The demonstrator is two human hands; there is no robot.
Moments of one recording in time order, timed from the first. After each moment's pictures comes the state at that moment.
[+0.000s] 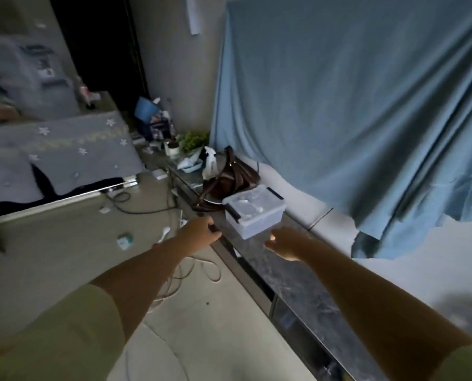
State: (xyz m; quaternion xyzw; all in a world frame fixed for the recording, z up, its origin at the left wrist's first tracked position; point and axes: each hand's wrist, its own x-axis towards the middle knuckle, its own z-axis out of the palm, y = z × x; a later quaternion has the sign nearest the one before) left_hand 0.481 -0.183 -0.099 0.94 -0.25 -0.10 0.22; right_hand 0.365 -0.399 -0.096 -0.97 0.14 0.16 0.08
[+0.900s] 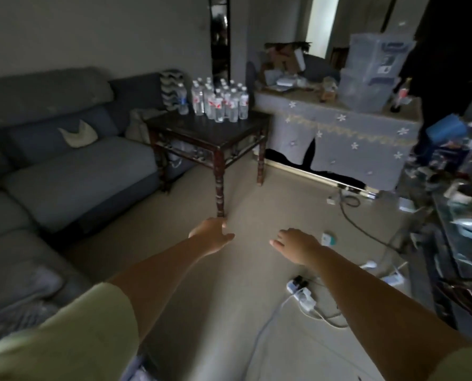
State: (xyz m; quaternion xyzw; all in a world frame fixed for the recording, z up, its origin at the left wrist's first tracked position) left_hand 0.395 0.256 -0.101 0.94 0.28 -0.02 0.22; right_hand 0.536 0.069 -0.114 -0.91 -0.38 0.16 0.01
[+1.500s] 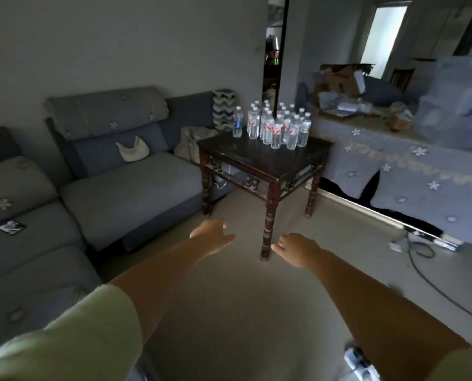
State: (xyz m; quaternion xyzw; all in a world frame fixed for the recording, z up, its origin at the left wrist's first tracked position) left_hand 0.398 0.522 -0.073 0.90 0.38 0.02 0.22; right_hand 0.567 0.364 -0.094 -0.88 -0.46 0.15 0.00
